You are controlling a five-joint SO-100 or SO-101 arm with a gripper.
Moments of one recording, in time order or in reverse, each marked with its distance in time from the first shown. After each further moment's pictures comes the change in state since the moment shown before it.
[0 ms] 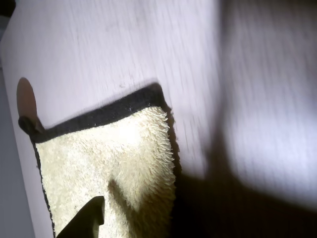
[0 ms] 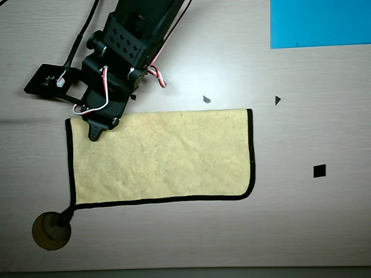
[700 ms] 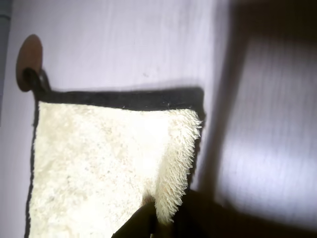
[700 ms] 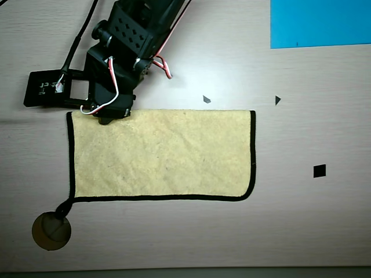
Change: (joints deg) arm -0.1 8.7 7.8 -2.9 -19.1
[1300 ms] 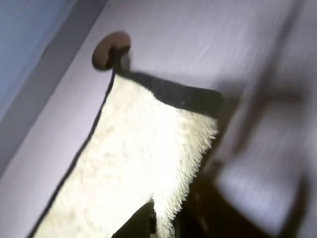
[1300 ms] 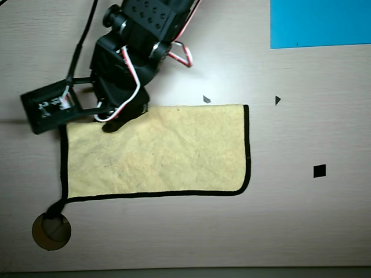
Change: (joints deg) arm -4.6 15.6 10.3 -1.5 -20.0
